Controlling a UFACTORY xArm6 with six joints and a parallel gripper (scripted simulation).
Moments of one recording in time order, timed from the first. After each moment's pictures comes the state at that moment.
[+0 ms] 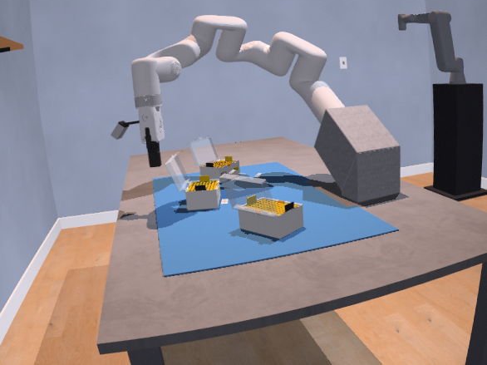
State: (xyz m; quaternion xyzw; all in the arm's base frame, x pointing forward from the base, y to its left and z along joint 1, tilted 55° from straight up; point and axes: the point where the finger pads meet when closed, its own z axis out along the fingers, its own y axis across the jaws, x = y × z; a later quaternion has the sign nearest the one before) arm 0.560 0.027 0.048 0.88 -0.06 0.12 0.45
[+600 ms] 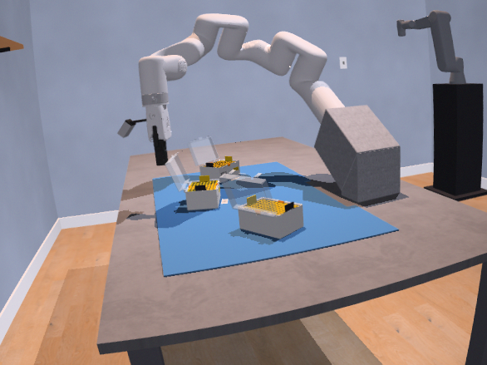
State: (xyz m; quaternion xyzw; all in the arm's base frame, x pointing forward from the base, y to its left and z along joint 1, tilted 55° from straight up) arm 0.539 0.029 0.044 0.88 -0.06 0.12 0.45
